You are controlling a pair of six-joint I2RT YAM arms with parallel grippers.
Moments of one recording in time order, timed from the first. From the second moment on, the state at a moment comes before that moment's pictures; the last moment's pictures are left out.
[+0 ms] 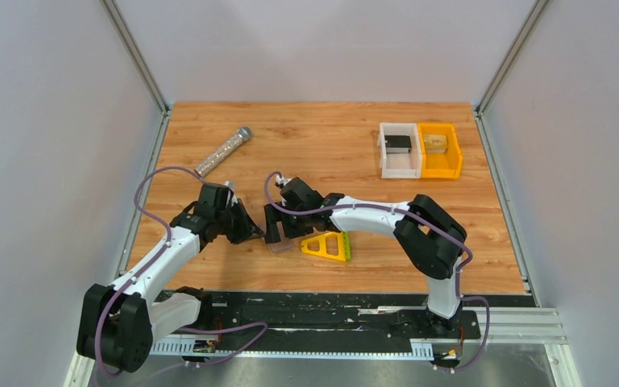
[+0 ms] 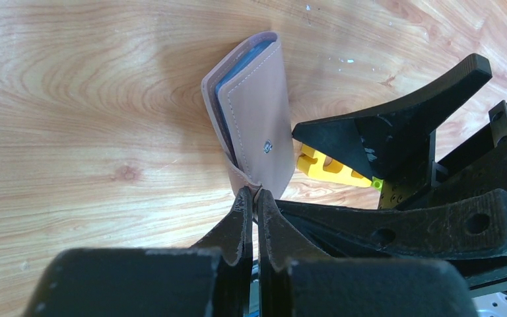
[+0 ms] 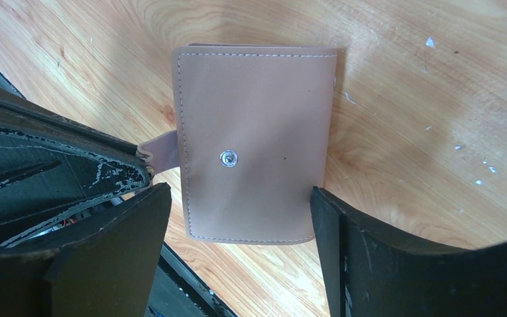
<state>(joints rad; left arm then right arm) -0.28 1.07 0.59 -0.45 0.32 -0.77 0.96 1.92 1.26 -0.19 -0.19 0.64</state>
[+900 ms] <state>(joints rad) -0.28 1.07 0.59 -0.52 0.21 -0.76 1.00 1.91 1.26 -0.22 0.00 0.65</state>
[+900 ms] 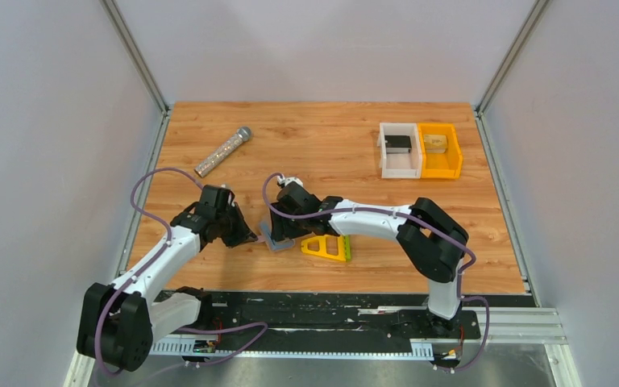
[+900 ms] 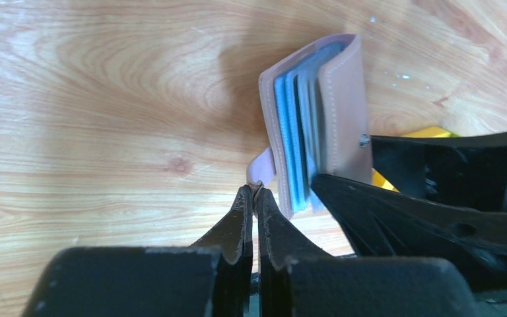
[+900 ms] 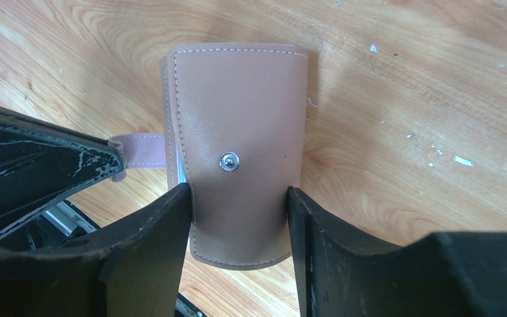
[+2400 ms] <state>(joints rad) -0.27 1.23 0.68 -0.60 0.07 -0.66 0.90 1.87 1.26 -0.22 -0.11 0.60</state>
